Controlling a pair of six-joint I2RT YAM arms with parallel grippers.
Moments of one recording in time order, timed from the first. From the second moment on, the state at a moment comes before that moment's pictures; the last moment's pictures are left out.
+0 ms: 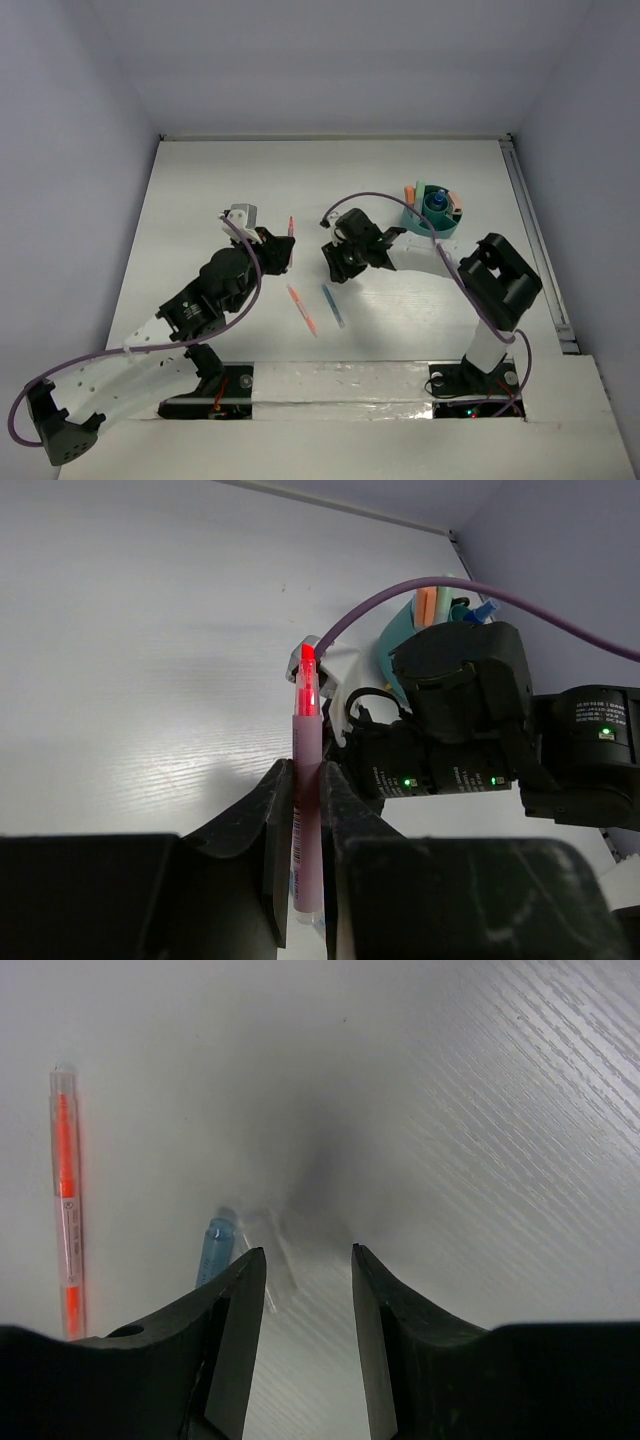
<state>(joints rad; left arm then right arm) -0.89 0.70 0.65 -0.12 -0.43 -0.57 0.78 1.76 1.07 -0.26 -0.16 0.19</state>
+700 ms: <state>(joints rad) -0.89 0.70 0.65 -0.12 -0.44 -0.57 0.83 1.85 1.16 -0.33 -0.14 0.17</state>
